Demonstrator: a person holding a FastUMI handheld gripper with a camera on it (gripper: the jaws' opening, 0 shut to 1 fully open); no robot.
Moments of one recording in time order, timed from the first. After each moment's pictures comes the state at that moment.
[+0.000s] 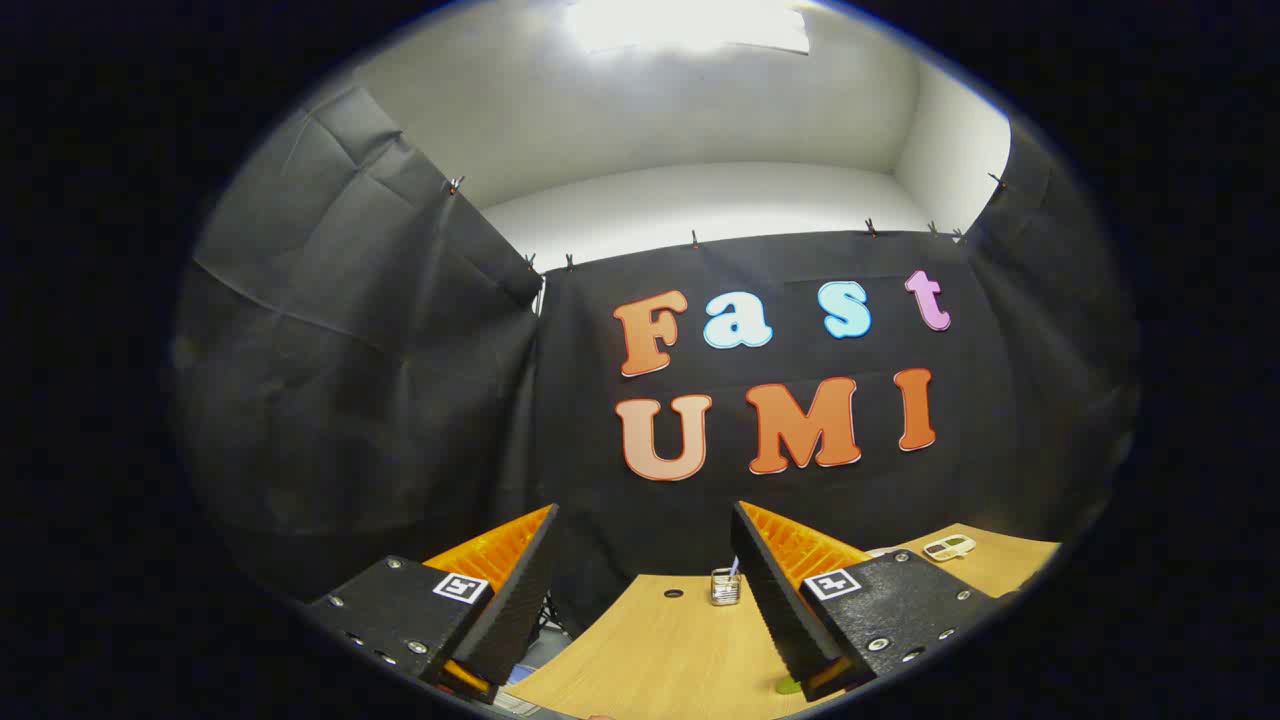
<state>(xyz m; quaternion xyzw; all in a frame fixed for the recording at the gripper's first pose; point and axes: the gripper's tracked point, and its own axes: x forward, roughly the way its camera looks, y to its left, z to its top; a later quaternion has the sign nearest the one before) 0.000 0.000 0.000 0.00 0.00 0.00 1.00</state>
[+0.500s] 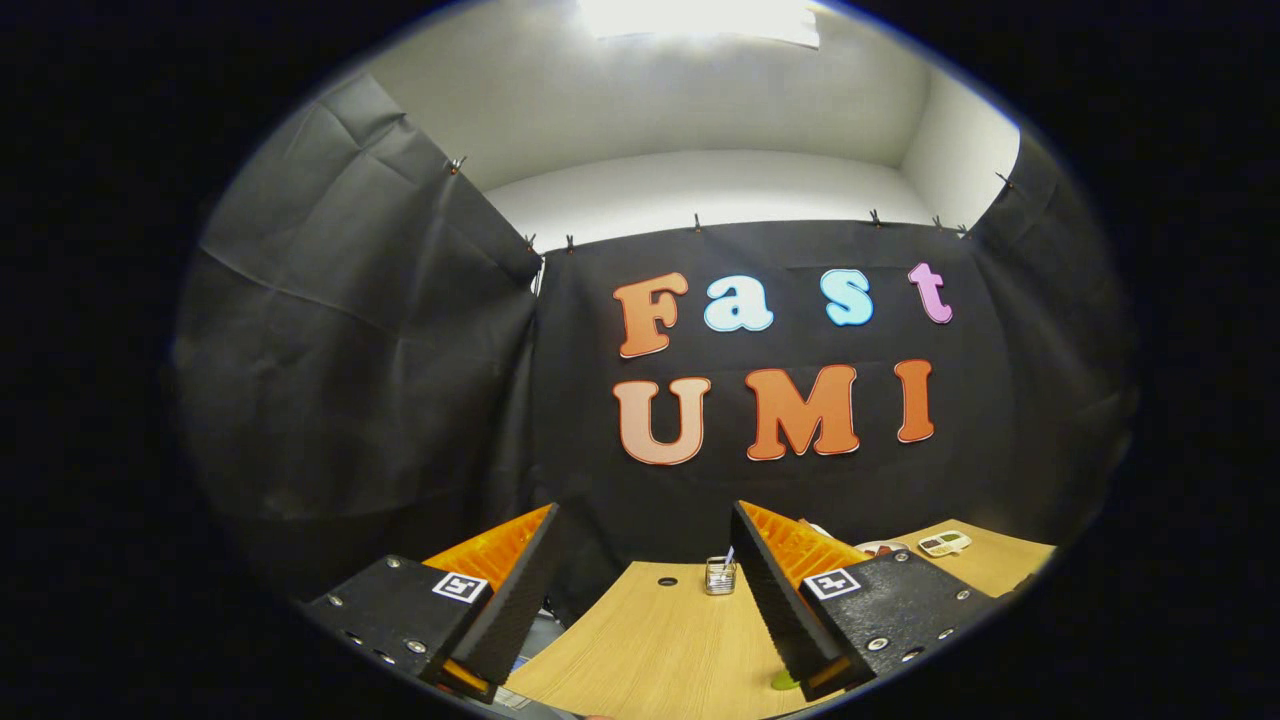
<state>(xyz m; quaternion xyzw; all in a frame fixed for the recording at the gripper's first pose) 0.007 0.011 -0.008 0.00 0.01 0.01 1.00</state>
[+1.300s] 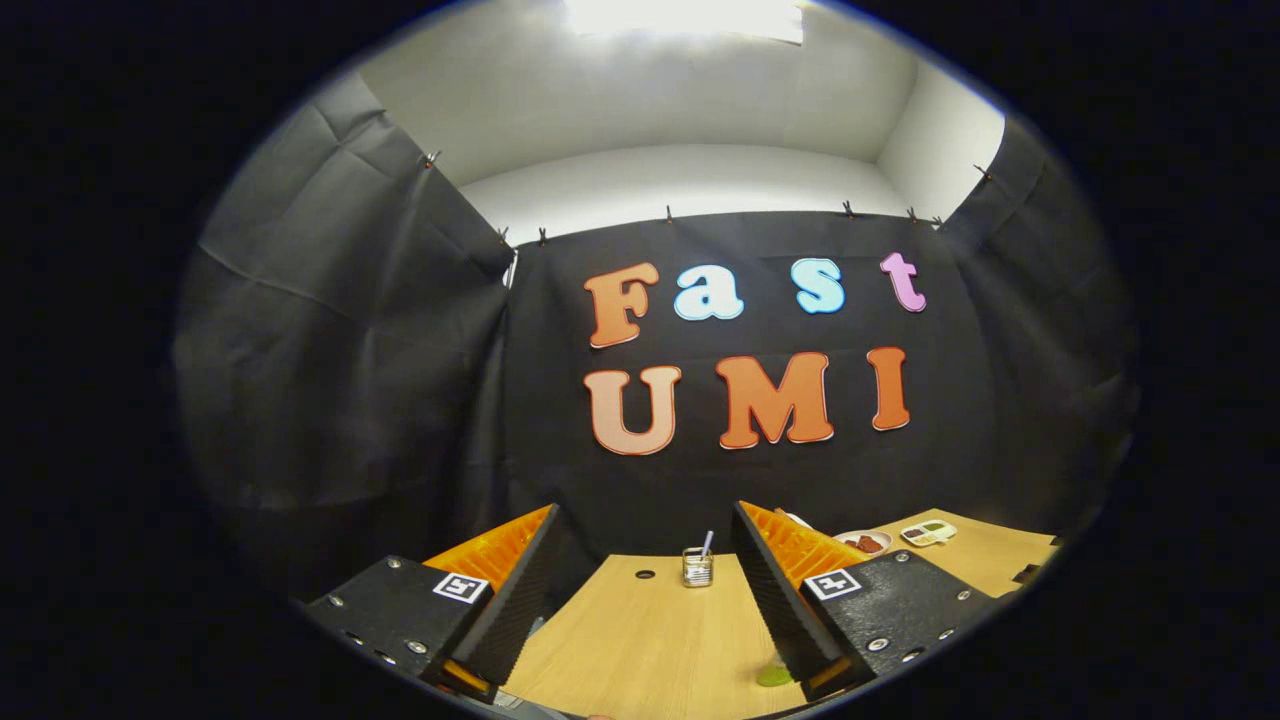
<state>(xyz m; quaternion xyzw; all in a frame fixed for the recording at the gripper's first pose) 0.012 -0.036 -0.055 0.00 0.04 -0.04 1.00</state>
